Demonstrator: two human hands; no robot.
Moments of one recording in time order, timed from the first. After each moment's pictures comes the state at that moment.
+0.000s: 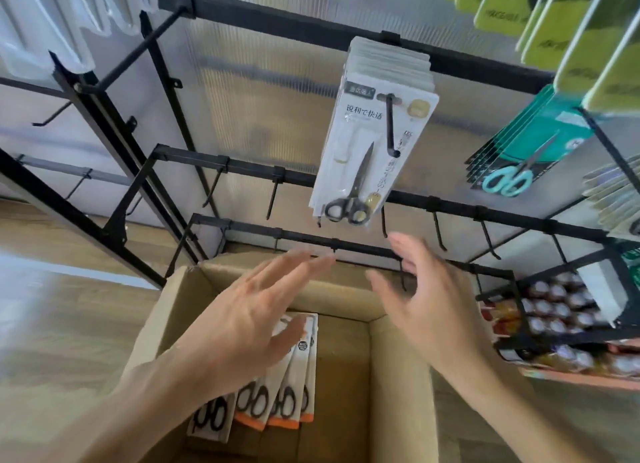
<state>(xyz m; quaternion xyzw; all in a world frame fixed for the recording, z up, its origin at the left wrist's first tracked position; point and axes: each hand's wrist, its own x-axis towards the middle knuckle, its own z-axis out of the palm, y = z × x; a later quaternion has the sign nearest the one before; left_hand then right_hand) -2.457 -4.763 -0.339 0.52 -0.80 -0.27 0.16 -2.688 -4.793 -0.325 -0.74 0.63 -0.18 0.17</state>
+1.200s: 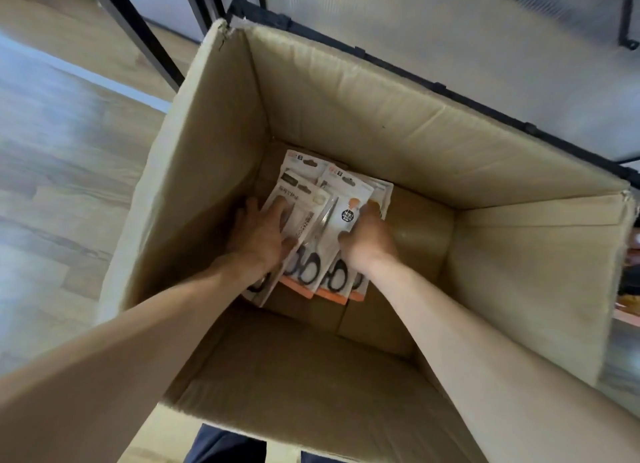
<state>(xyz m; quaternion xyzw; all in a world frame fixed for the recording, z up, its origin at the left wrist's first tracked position) -2.424 -4.699 -0.639 0.78 -0.46 -0.41 -0.03 -2.588 -4.753 -0.639 -0.55 0.71 0.10 0.43</state>
